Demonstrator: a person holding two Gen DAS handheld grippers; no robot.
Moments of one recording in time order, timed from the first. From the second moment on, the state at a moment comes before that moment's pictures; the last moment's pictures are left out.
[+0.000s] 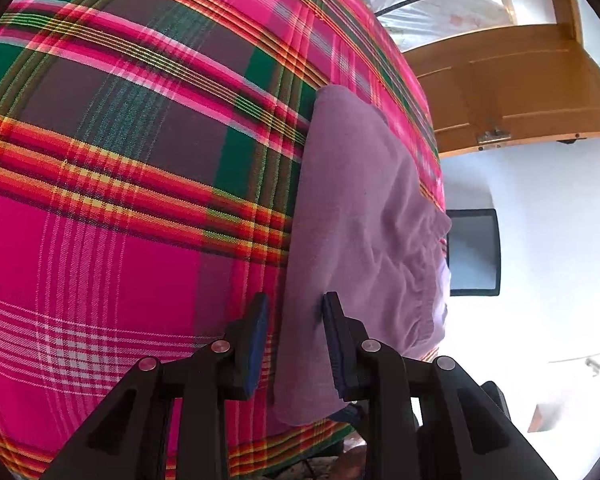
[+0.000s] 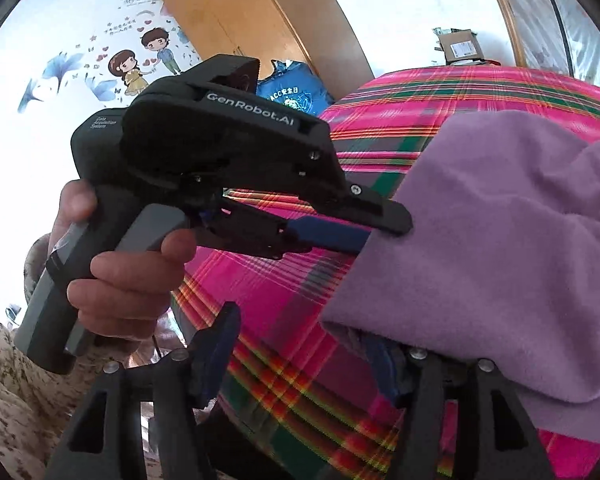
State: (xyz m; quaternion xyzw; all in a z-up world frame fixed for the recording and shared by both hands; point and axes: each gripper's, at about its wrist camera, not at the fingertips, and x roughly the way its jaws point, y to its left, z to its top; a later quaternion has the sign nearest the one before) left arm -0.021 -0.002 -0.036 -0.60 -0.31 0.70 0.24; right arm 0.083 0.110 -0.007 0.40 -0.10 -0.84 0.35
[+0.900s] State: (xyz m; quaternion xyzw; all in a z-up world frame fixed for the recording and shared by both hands) left arm -0.023 0.013 -0.034 -0.60 -0.29 0.71 0.24; right arm 0.102 0.180 0.039 0.35 -0.15 -0.84 0.40
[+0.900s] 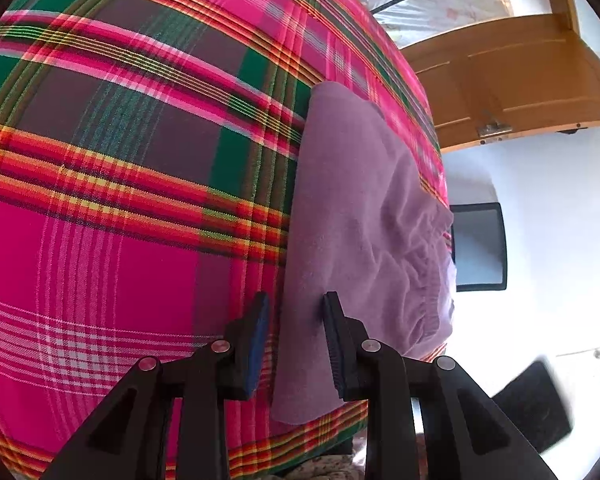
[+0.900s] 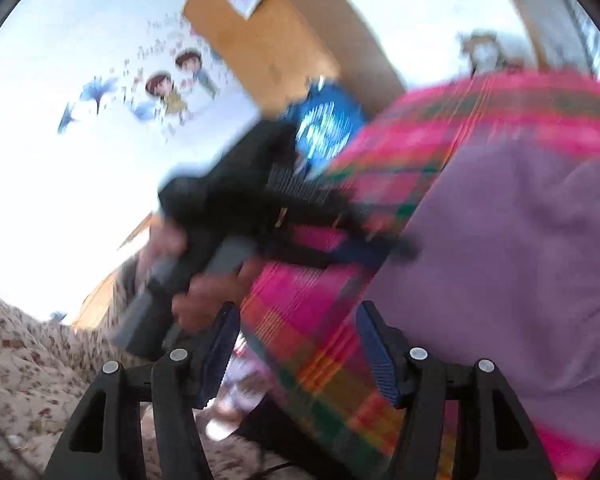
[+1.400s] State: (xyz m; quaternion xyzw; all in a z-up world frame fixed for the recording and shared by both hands) left arm -0.021 0.019 -0.034 -0.60 -0.29 0.71 0.24; right arm 0.058 0.250 0.009 0.35 -0.04 -0.93 0.11
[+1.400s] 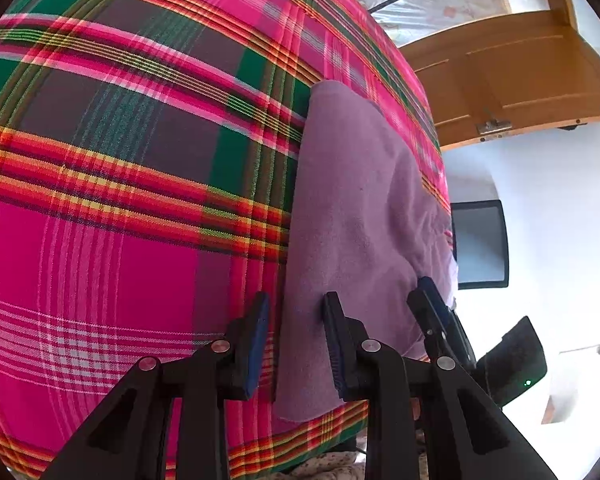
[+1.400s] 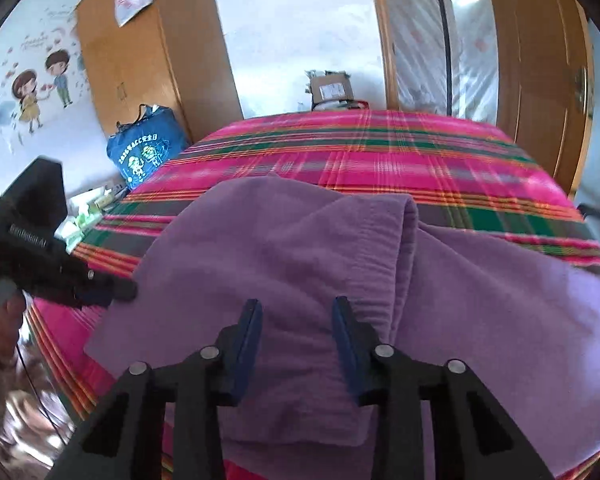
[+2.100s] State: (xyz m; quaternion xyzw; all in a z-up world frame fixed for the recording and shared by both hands) left arm -0.021 0.028 -0.034 -0.60 -0.28 0.71 0.23; right arm -0.019 0.233 0.011 0.39 0.07 -0.92 0.02
